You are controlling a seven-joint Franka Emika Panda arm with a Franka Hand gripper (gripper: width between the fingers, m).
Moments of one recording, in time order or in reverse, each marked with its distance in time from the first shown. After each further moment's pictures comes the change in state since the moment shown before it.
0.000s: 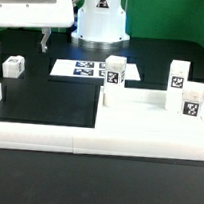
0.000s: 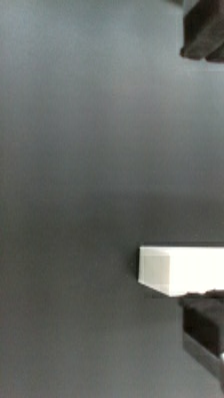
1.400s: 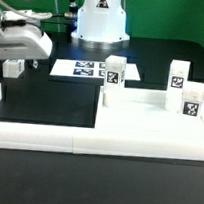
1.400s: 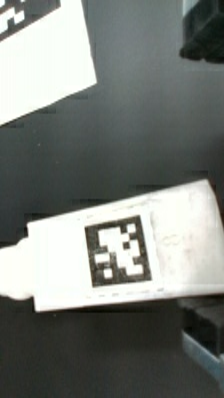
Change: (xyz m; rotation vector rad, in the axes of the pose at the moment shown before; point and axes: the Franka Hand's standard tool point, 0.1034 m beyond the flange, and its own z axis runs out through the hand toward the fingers) arm -0.089 0.026 0.051 0.210 -0.821 0.277
